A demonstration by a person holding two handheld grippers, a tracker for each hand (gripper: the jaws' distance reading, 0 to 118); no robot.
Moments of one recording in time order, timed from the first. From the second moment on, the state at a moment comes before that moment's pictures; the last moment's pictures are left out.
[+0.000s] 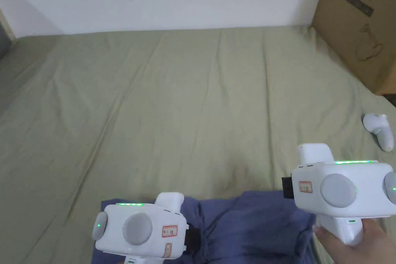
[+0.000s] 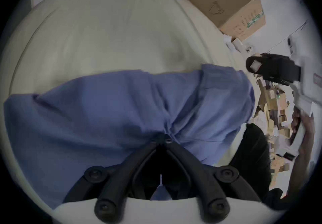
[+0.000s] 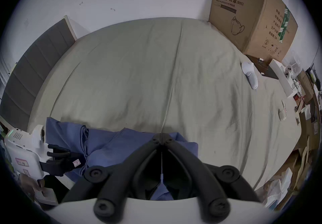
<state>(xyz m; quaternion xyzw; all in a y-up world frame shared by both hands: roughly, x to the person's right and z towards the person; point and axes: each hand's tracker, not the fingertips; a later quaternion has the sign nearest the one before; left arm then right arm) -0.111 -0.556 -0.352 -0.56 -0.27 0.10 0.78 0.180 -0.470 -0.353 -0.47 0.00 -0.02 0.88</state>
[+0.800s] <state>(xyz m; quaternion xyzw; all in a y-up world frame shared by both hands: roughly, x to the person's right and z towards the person) -0.327 -0.617 -0.359 -0.51 -0.31 0.50 0.63 0.192 -0.458 -0.354 -0.48 -0.01 -0.03 0.88</state>
